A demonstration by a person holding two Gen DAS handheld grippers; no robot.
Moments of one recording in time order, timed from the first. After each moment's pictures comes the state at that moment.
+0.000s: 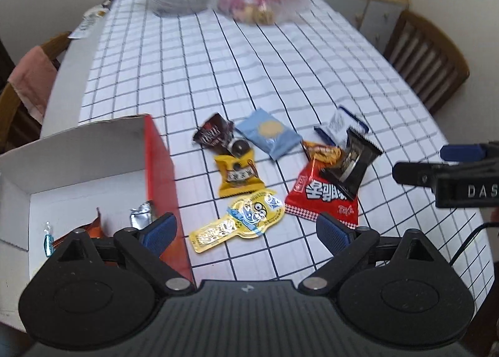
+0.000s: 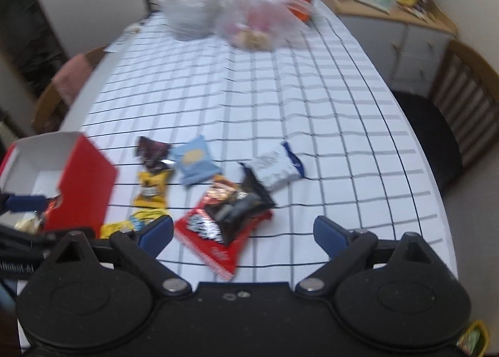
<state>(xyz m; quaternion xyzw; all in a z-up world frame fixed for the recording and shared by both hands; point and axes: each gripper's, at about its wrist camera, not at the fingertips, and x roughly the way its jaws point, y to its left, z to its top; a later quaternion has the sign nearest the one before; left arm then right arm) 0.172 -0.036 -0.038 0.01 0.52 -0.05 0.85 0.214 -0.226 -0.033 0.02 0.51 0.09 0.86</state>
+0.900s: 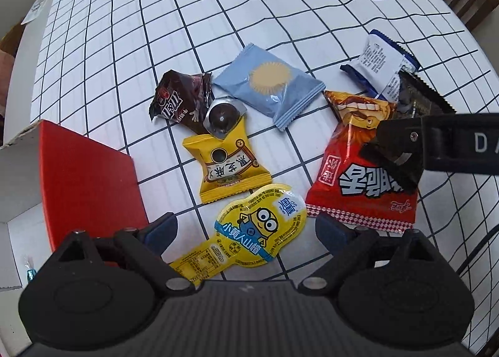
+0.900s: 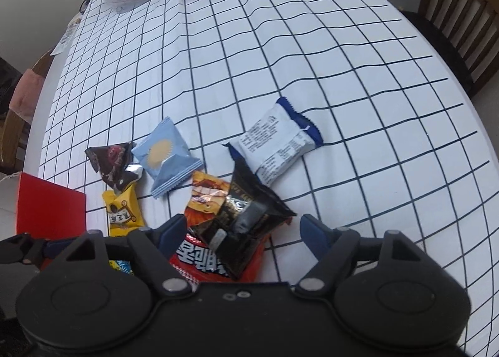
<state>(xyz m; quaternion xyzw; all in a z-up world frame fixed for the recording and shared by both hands) 0.253 -0.067 -0.130 0.09 0.63 -0.05 0.77 0.276 -0.213 -0.105 0.11 0.59 0.05 0.80</state>
